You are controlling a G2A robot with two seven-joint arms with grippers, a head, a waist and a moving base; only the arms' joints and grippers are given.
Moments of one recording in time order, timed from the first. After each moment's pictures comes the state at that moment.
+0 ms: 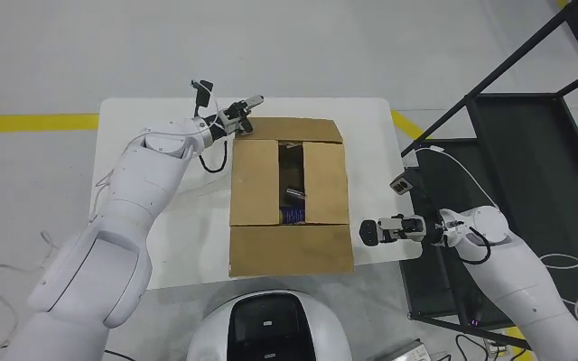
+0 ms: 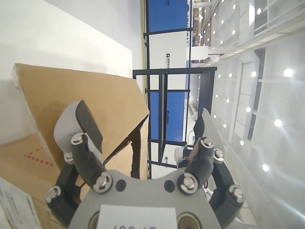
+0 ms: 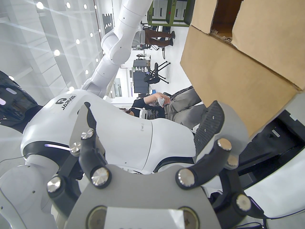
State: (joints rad) left arm 0.33 -1.52 -0.77 -0.26 -0.36 -0.38 -0.77; right arm -1.43 -0.76 1.36 -1.49 0.85 -0.40 1.42
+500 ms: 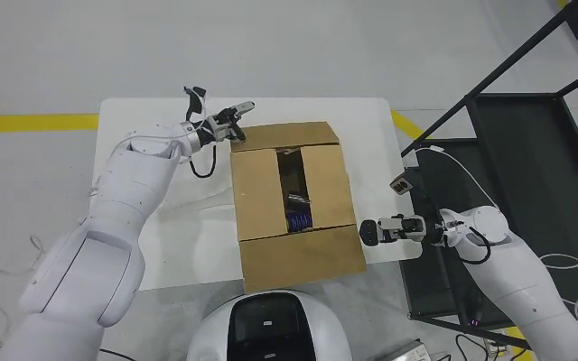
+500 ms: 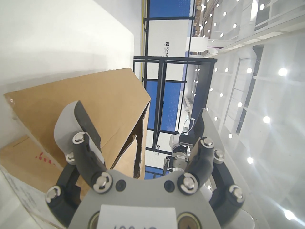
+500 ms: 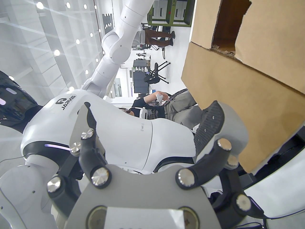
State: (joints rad) left arm 0.33 -1.49 -0.84 -0.23 -0.41 -0.43 -0.91; right arm -1.43 -0.76 1.36 -1.49 0.85 -0.40 1.42
